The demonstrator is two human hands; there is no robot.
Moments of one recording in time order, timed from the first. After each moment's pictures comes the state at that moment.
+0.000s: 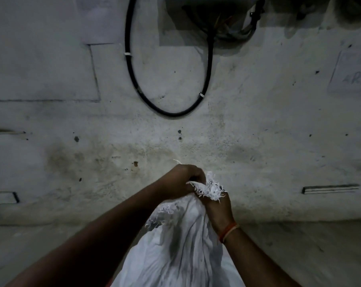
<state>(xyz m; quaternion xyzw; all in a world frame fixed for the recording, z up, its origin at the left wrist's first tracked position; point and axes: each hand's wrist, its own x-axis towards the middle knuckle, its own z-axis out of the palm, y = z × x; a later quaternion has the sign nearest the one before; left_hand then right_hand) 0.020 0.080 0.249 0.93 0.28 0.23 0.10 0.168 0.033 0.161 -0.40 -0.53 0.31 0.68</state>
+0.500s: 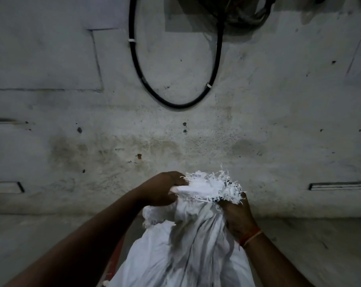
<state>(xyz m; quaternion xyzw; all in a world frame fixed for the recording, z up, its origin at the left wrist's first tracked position) -0.045 0.095 0.205 0.92 0.37 0.12 0.07 0.191 0.036 0.132 -0.33 -0.49 0.39 0.71</state>
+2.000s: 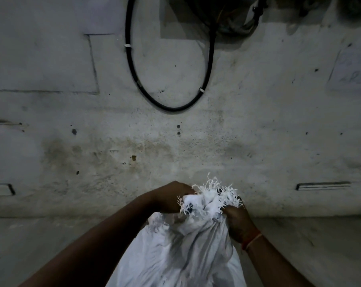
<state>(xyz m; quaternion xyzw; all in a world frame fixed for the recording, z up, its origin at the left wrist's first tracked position) -0.003 0.066 0.202 0.95 0.29 0.09 0.09 0.212 -0.017 0.147 -0.43 -0.53 0.42 0.60</state>
